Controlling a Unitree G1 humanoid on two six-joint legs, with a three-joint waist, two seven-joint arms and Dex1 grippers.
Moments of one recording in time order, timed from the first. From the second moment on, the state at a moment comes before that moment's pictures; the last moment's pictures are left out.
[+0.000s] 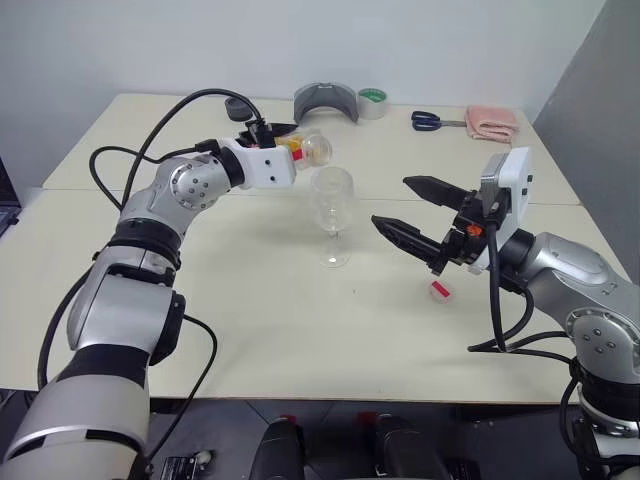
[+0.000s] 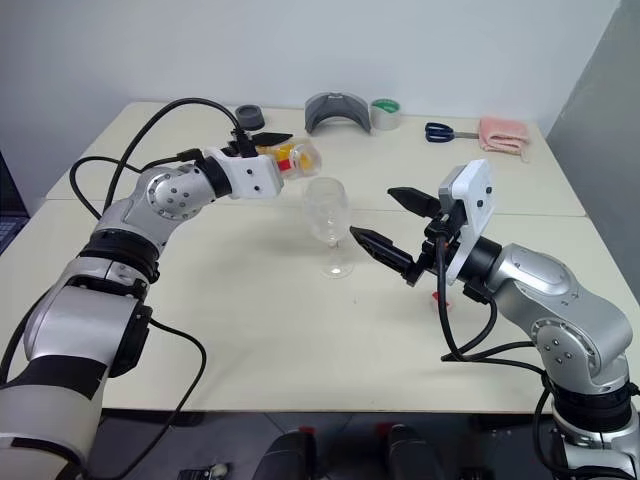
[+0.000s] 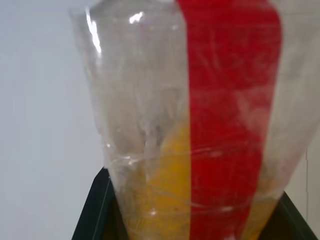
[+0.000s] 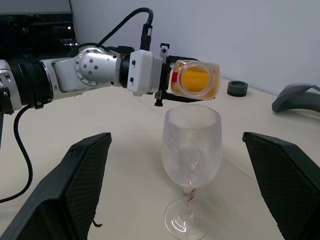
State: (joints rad) left arm -1.24 0.62 -0.32 1.15 0.53 -0.86 -0.35; right arm -0.47 -0.58 -0.07 -0.60 0.84 0.77 0.43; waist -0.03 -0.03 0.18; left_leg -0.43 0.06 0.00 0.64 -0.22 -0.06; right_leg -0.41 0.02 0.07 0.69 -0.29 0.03
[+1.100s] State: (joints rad) left arm -1.39 0.68 -0.50 1.22 0.79 -0.94 -0.10; right arm -0.46 -0.53 -0.06 -0.61 0.80 0.77 0.43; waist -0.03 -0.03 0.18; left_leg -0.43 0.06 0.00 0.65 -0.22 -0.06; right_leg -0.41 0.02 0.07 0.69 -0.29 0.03
